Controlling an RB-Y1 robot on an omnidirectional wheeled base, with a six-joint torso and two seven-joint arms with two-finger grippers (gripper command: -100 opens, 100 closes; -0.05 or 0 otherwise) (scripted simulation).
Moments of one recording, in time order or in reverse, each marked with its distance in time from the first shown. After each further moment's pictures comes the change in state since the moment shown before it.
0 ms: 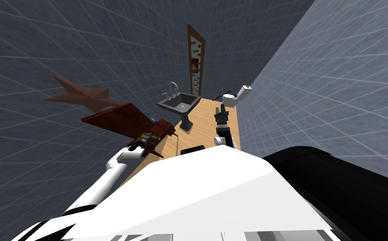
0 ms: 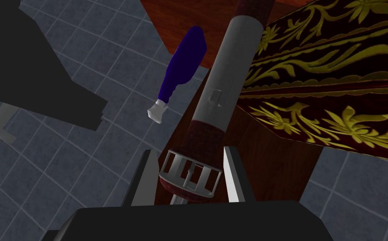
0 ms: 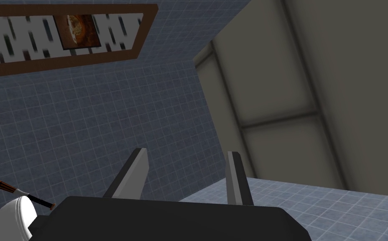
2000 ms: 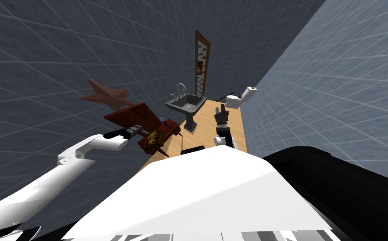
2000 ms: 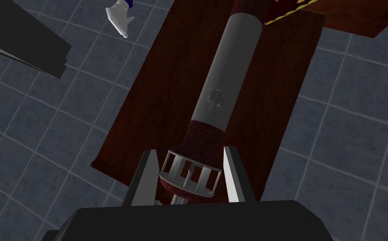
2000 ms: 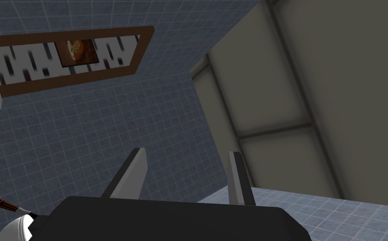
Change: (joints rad) left arm -0.046 0.379 0.025 -0.315 0.298 0.375 0.021; right arm 0.000 0.000 0.000 0.000 0.000 0.000 0.000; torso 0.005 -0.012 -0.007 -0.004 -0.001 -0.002
